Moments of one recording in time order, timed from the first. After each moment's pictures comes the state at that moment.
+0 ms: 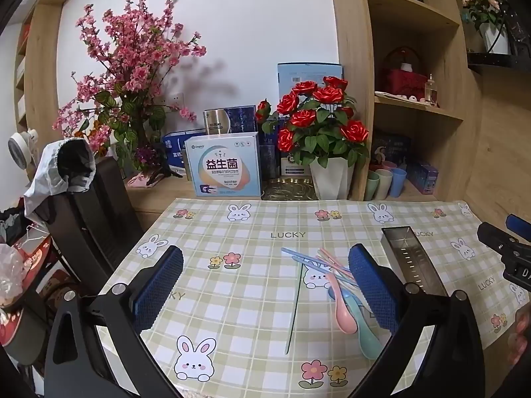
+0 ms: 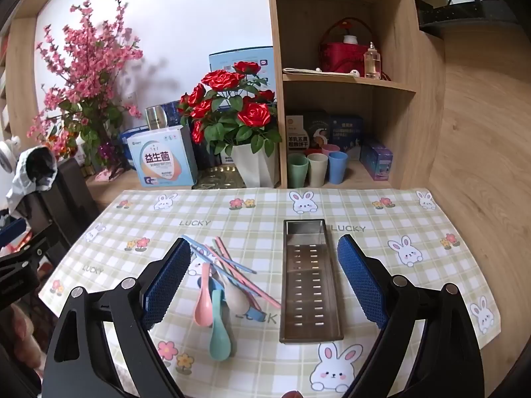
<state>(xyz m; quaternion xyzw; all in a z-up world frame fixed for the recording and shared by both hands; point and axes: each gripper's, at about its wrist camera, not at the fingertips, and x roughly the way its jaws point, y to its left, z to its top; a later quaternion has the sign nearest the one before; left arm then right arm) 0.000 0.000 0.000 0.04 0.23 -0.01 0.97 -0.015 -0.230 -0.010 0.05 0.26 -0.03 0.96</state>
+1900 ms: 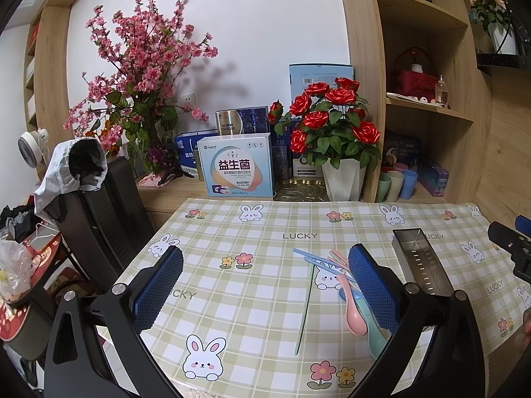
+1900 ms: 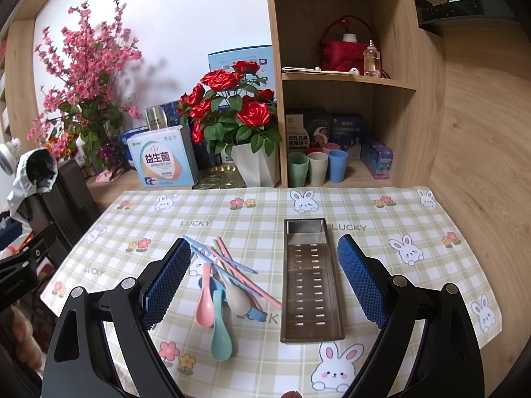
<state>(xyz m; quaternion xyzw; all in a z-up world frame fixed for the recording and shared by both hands) -0.002 0.009 -0.001 0.04 0.23 0.01 0.97 -0.013 -0.230 -0.010 0.06 0.26 -0.03 0.96</state>
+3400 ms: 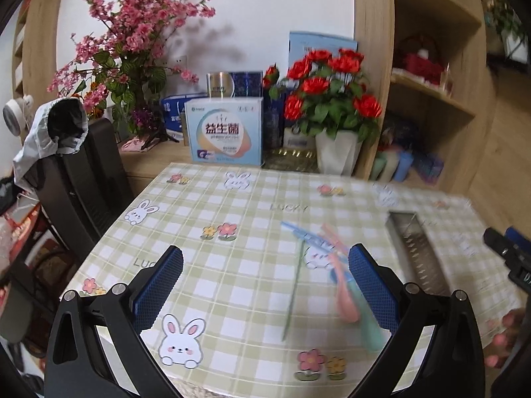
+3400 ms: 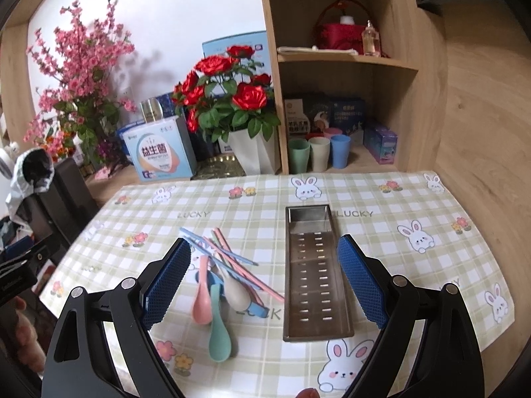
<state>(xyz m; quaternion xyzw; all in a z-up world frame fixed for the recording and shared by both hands) 0.032 0.018 -0.039 0.01 0.30 -0.01 0.95 0.013 -0.237 -0.050 0.07 0.28 -0.02 0.96</state>
